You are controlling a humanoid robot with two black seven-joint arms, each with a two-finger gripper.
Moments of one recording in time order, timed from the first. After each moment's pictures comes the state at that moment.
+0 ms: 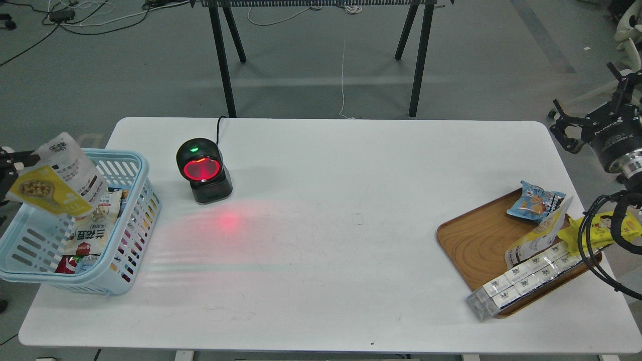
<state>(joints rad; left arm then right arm) -1.20 1.59 0.06 -1.55 2.18 0.02 -0.49 0.71 -0.73 0.32 0.80 0.43 0.49 0.49</state>
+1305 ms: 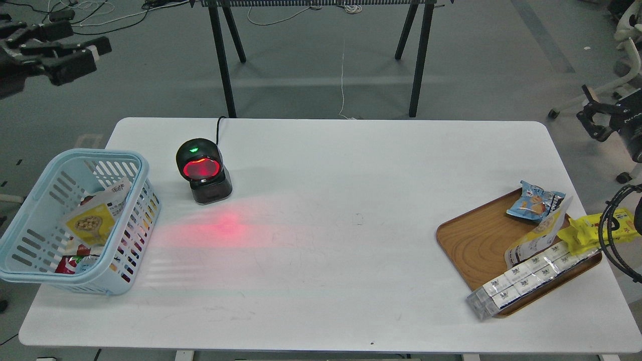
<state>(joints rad) -1.20 1.02 -0.08 -1.04 1.18 0.07 -0.49 0.72 -0.78 0.40 0.76 0.43 0.49 0.49</state>
